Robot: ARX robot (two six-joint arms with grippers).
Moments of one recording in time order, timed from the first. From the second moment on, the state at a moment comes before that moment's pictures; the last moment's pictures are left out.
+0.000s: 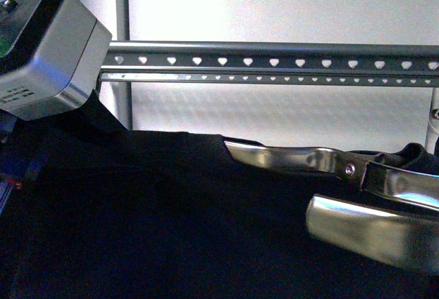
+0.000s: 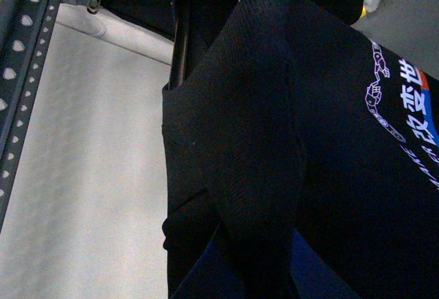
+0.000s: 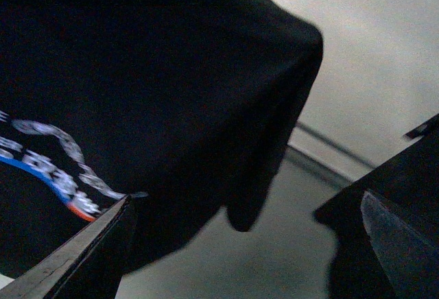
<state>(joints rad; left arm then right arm) -0.11 1.37 1.07 -0.20 0.85 1.57 -0.24 0.88 0.56 -0.06 -0.54 -0.57</state>
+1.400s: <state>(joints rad) -0.11 1.36 1.07 -0.19 0.86 1.57 0.04 1.34 0.81 0.18 -0.36 -1.01</state>
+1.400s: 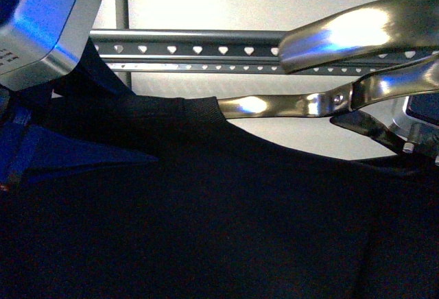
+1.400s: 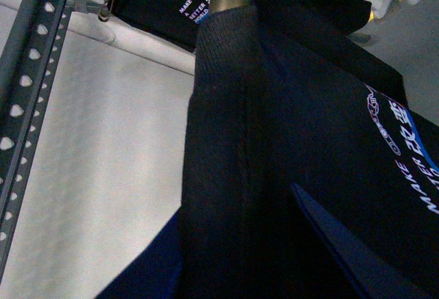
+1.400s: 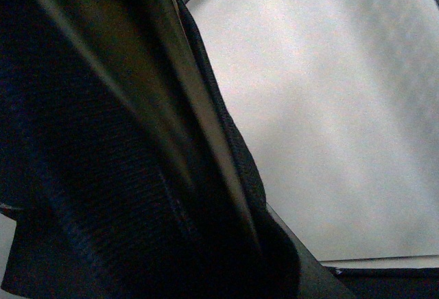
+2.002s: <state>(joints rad) -0.13 1.34 0.90 0.34 0.40 1.12 -0.18 1.38 0.85 -0.19 -0.40 -0.93</state>
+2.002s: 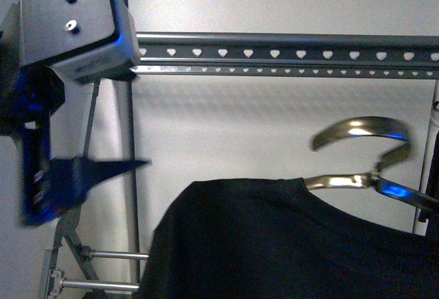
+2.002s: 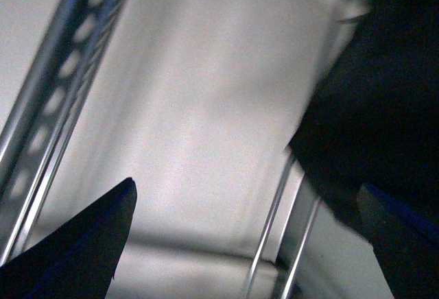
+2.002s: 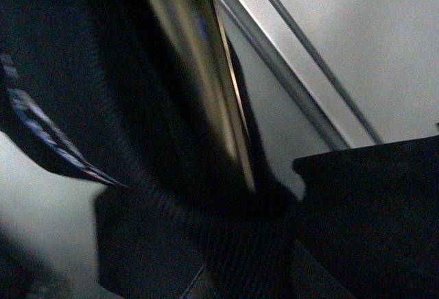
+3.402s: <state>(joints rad) 0.00 0.68 0.13 0.55 0.00 -0.01 0.03 1.90 1.76 -0.30 -0.17 0.60</state>
